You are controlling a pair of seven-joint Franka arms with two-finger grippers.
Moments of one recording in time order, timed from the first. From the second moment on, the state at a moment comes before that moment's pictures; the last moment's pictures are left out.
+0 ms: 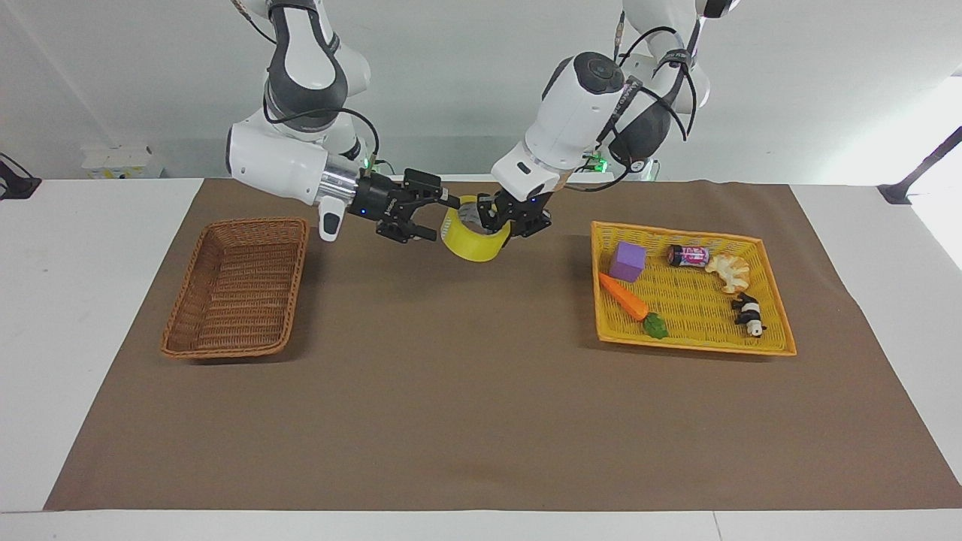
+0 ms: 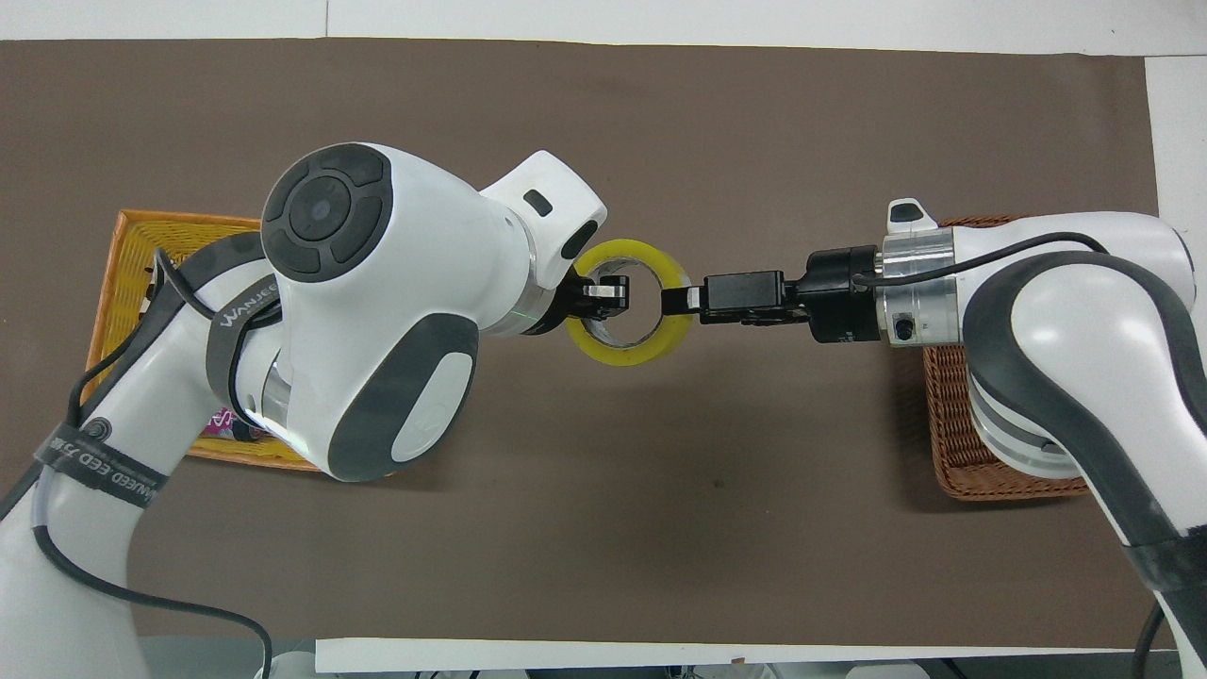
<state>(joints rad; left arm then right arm) -0.58 0.16 -0.14 -1.69 -0.28 2.04 -0.48 0.34 -0.05 -0.11 -2.11 1.21 1.98 -0.37</state>
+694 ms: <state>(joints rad) -0.58 0.16 -0.14 -1.69 -0.28 2.04 -0.48 0.37 -0.05 -0.11 -2.11 1.21 2.00 -0.36</state>
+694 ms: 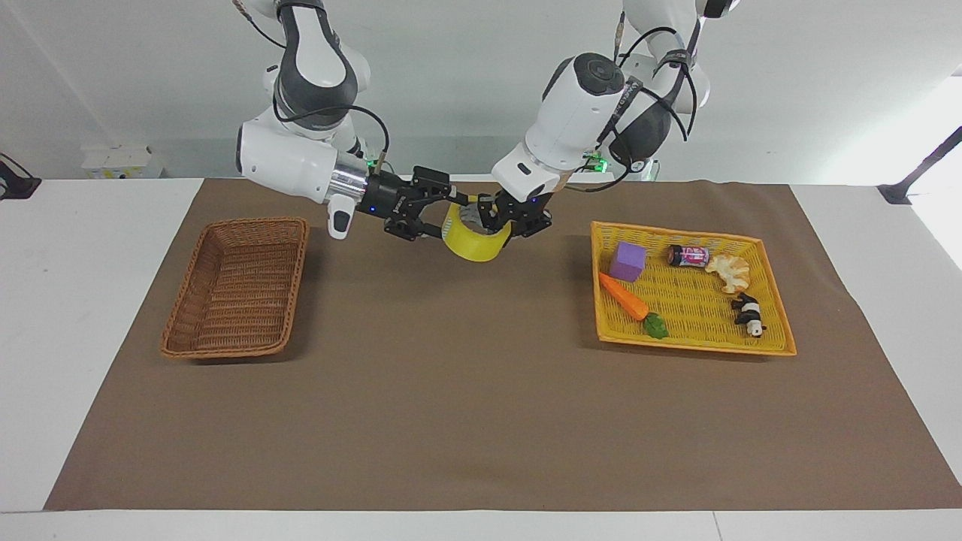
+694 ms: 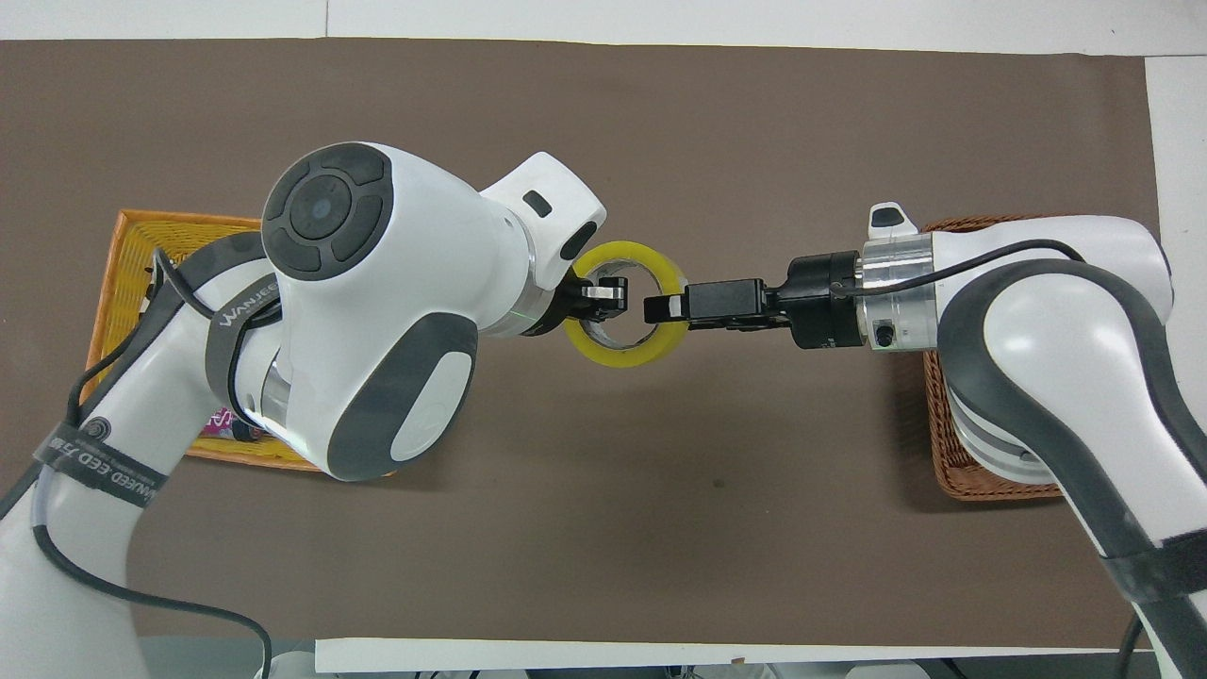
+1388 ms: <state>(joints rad) -0.58 0.16 -0.14 -1.69 -0.28 2.04 -0.48 0.37 -0.05 -0.11 -2.11 1.21 2.01 -0.36</state>
